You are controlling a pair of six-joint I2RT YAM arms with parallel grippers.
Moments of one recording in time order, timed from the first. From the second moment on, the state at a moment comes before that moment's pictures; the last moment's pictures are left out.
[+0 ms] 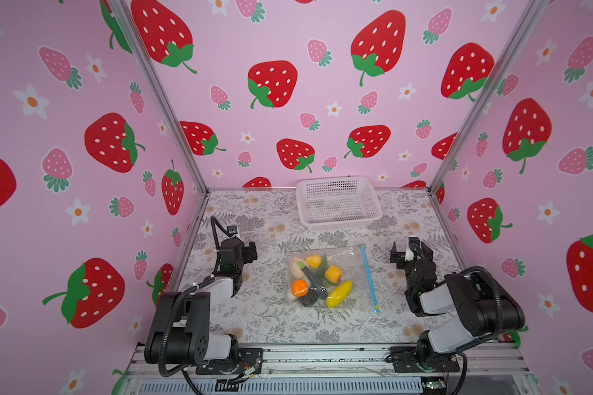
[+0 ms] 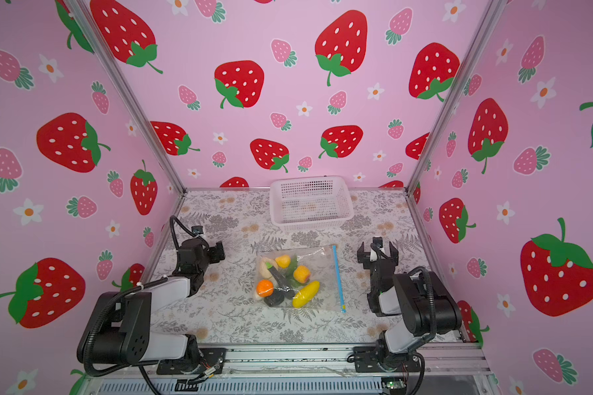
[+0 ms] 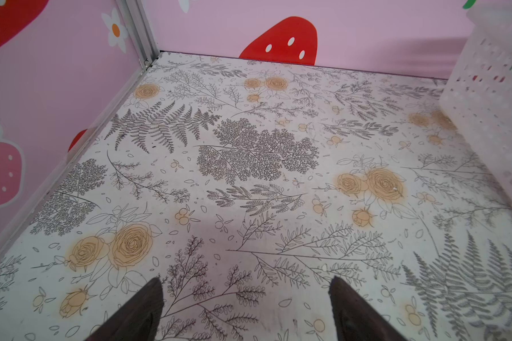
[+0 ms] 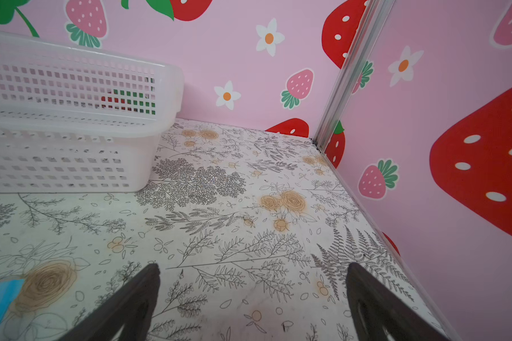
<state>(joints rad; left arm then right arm) -0.01 1.41 0.45 0.47 -0.14 -0.07 0.18 1.57 0.18 1.28 0.22 -0.18</state>
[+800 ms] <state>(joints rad) 0.02 1.52 0.38 0.73 -0.10 -0.08 0.14 1.57 0.20 1.24 0.14 -0.14</state>
